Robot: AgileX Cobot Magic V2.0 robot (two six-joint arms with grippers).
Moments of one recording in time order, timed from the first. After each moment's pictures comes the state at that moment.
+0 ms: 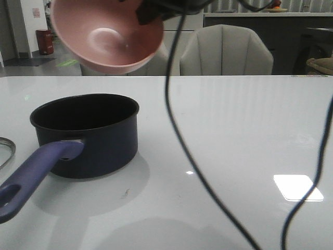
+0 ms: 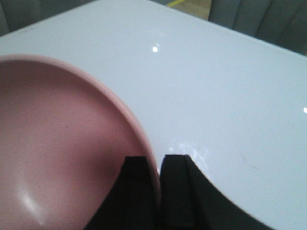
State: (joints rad) left arm -0.28 0.08 -0.31 0.08 0.33 -0.19; right arm 0.62 1.56 -1.13 0.34 0.04 -0.32
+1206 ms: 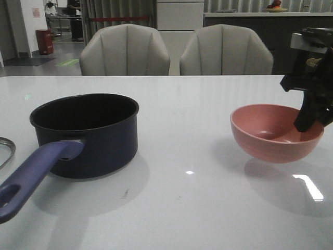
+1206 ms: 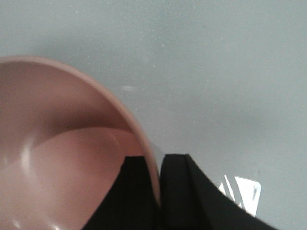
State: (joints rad) left arm -0.28 0.08 -0.31 0.08 0.33 -0.19; right arm 0.02 1.78 -1.13 0.40 0.61 -0.31
